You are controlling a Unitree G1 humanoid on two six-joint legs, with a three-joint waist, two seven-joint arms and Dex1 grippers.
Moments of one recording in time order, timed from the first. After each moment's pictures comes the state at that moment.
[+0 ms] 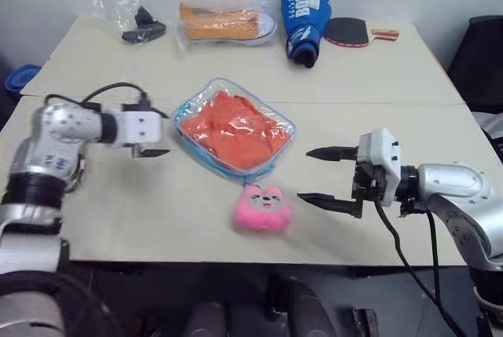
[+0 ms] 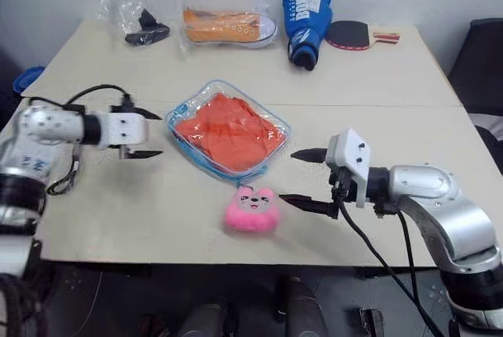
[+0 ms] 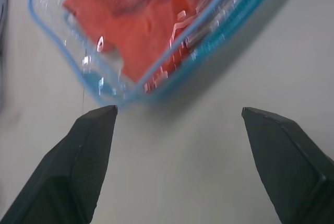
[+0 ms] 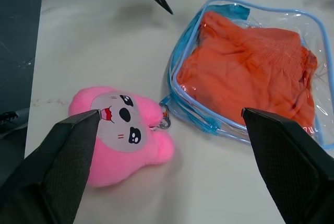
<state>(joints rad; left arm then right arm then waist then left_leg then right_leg) -0.98 0.84 -0.24 0.78 0.30 -0.51 -0.97 -0.32 -0.80 -0.06 -0.49 0.58 0.57 0.97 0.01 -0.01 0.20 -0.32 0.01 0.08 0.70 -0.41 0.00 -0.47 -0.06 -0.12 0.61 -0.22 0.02</state>
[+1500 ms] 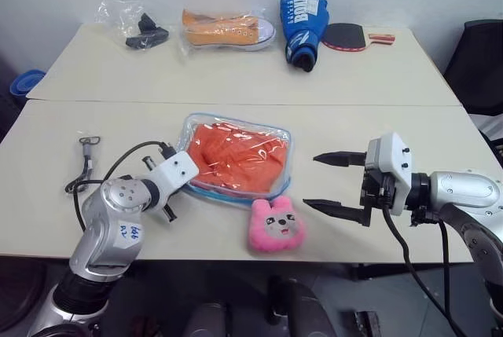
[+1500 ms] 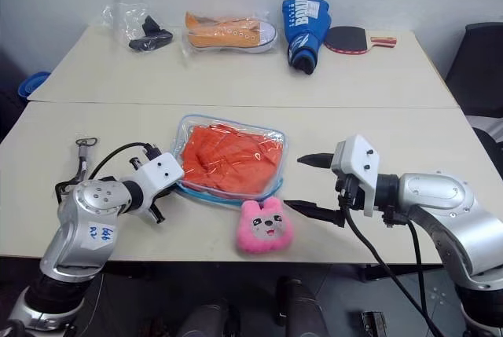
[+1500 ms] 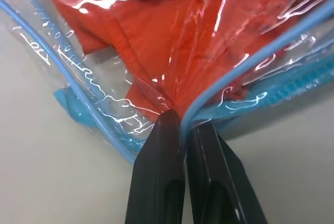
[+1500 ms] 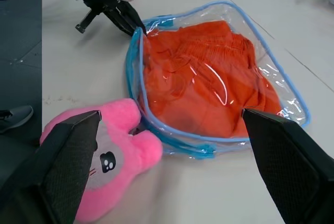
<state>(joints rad) -0.33 0.60 -0.16 -0.52 0.46 1.08 -0.79 -0.25 -0.85 -0.12 -0.57 0.63 0.63 0.95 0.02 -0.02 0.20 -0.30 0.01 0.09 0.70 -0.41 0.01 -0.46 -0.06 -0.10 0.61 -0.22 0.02</state>
